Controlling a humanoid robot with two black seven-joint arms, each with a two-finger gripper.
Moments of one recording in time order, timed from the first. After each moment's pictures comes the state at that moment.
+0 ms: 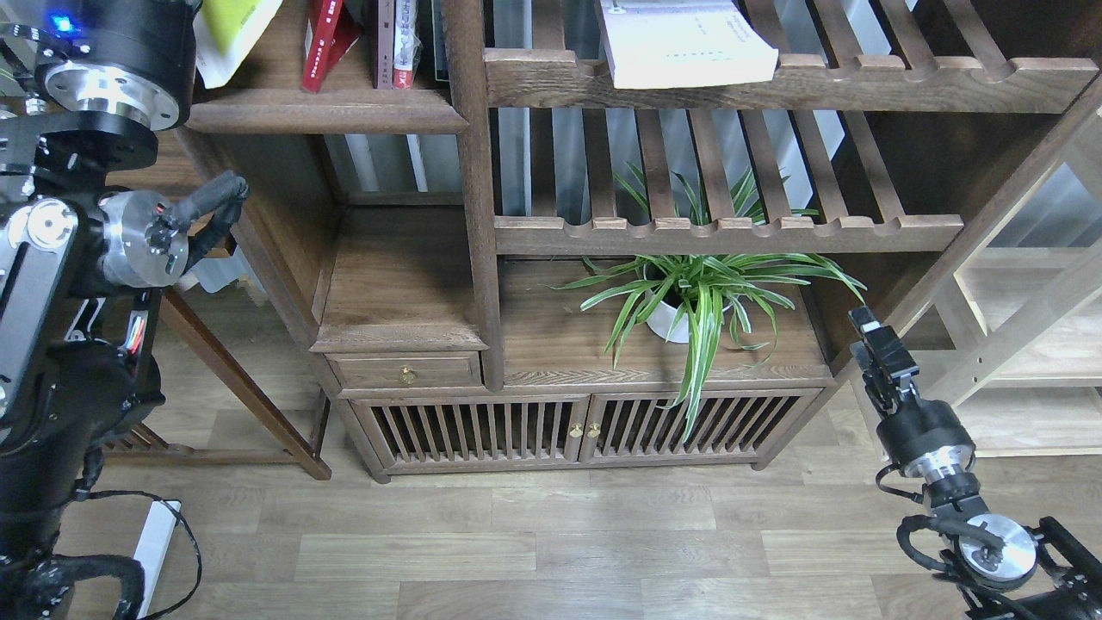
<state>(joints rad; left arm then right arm) -0.62 0.12 -1.37 -1.67 1.12 0.45 0.25 0.03 -0.33 1.31 0.91 0.16 0.58 0.03</state>
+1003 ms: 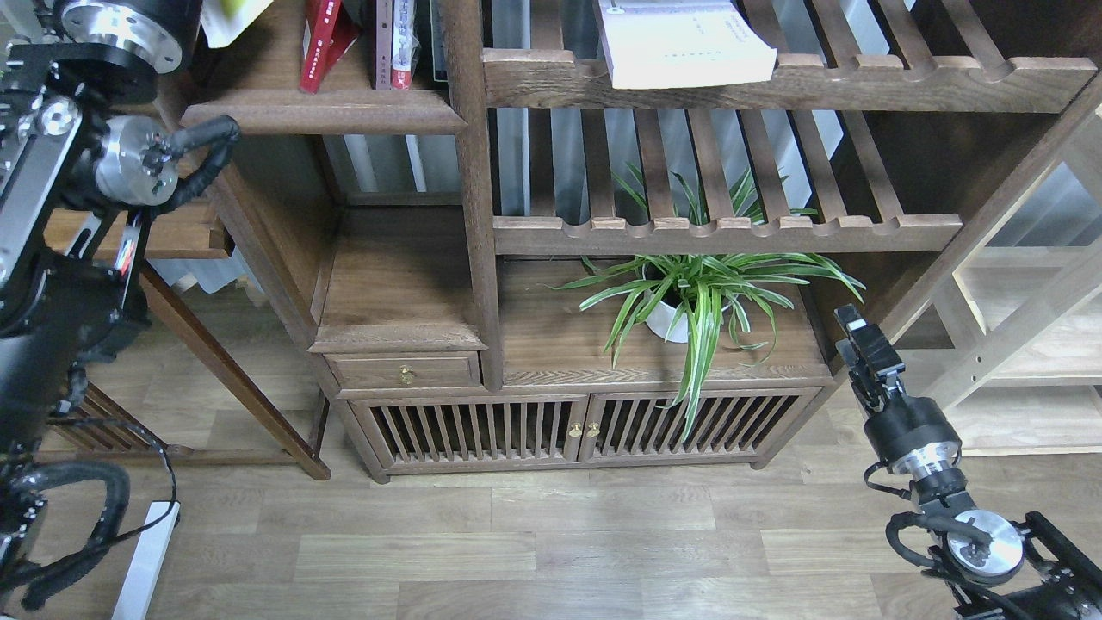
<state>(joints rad) -0.87 0.18 -1.30 -1.22 0.96 0.28 0.08 0.05 -0.32 1.28 0.91 0.16 0.58 0.03</state>
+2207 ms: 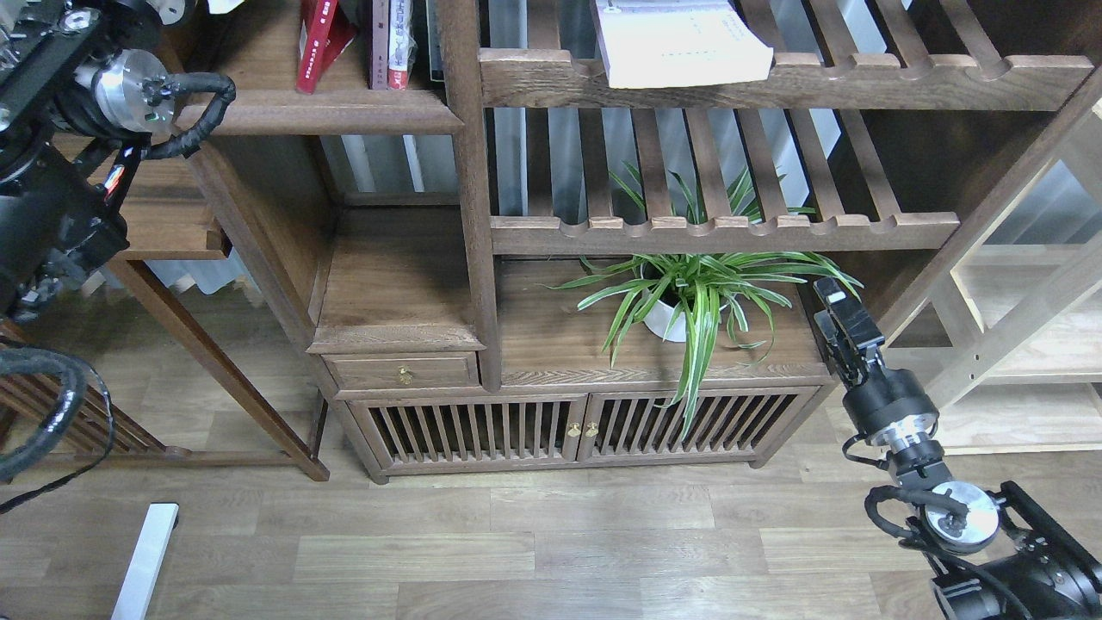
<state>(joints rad) -1.17 0.26 -0.91 -0.66 0.56 0.14 -0.20 0.12 -0.30 1.25 0.91 0.16 0.58 0.03</state>
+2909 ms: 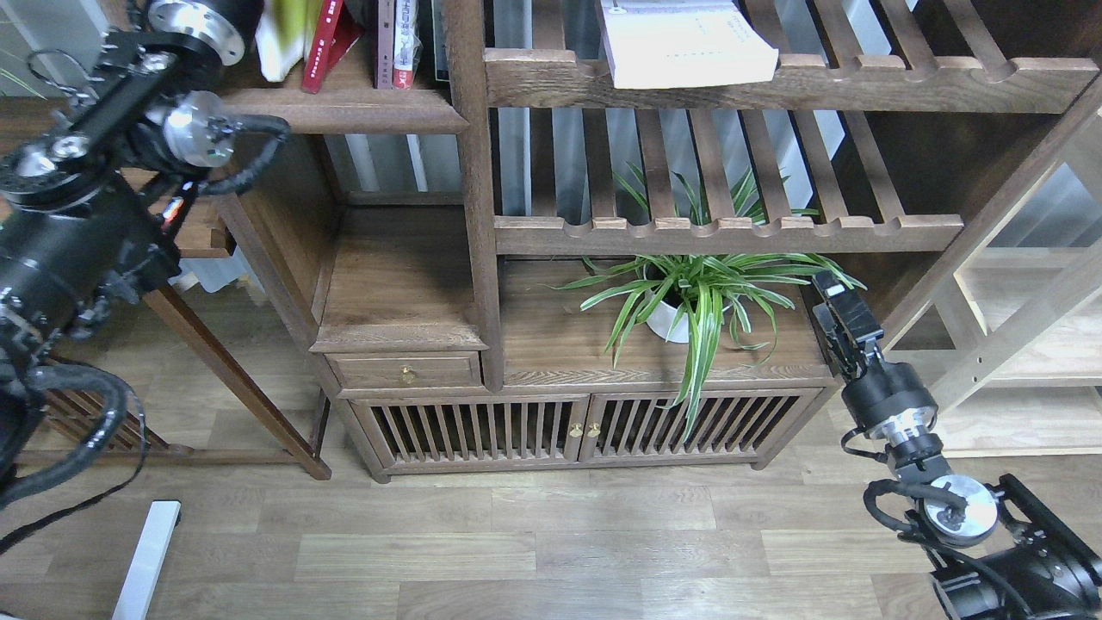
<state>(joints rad) -1.16 0.16 -0.82 -0.61 0.51 0.19 -0.24 0.13 -0.30 1.25 0.91 0.16 0.58 0.04</state>
